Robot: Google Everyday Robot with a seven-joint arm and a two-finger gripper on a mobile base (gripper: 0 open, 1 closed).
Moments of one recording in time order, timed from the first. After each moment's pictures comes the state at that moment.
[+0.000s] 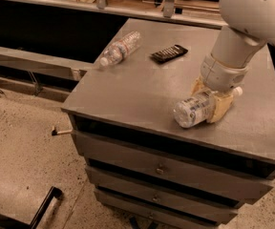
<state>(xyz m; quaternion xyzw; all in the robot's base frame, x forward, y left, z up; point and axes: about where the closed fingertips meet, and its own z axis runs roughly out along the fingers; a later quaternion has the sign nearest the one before) 0.515 -0.182 0.827 -0.85 0.52 0.05 0.06</state>
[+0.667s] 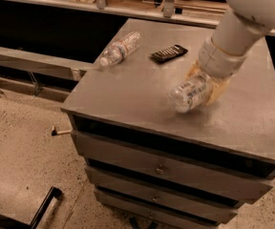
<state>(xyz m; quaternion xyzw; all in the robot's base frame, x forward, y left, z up) 0.544 -0.165 0.860 -0.88 0.46 -0.01 0.12</state>
